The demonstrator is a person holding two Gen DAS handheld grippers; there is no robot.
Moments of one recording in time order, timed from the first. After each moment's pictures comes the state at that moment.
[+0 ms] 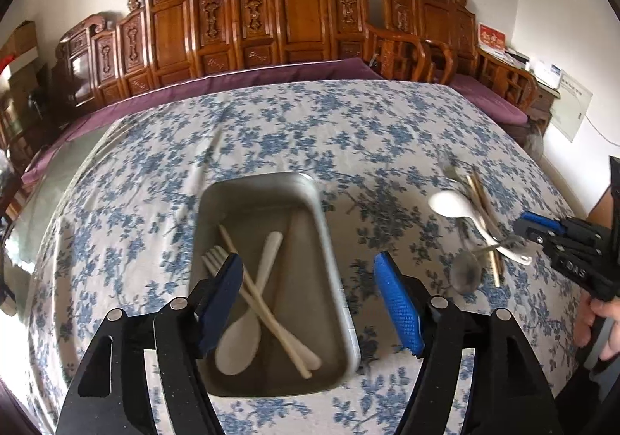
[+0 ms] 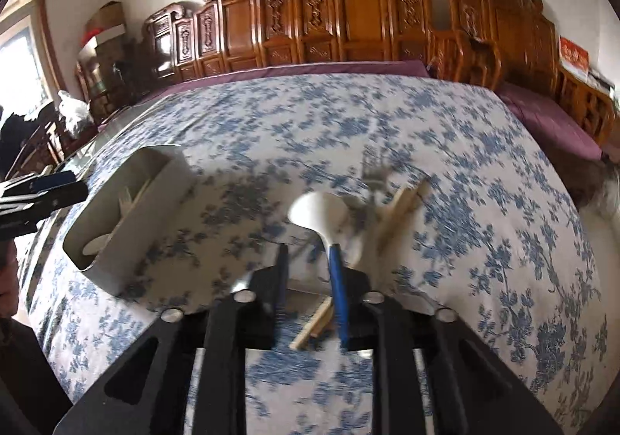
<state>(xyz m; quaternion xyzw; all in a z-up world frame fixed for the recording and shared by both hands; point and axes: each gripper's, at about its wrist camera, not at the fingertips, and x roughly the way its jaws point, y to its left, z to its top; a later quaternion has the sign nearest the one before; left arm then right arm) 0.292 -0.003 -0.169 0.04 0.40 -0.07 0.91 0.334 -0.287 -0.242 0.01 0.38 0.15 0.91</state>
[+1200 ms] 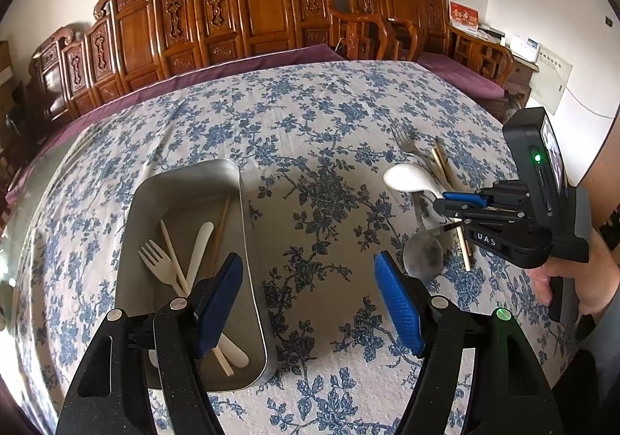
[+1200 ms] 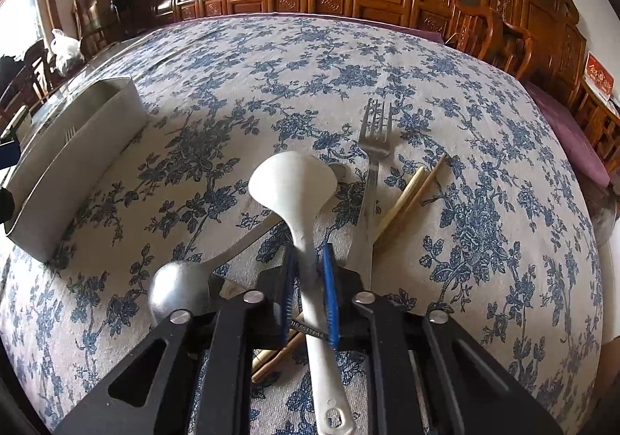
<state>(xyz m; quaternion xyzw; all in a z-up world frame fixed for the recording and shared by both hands) 0.287 -0.056 -0.190 0.07 0.41 -0.11 0.90 0.391 -0.270 -0.294 -0.08 0.45 0.16 0.87</state>
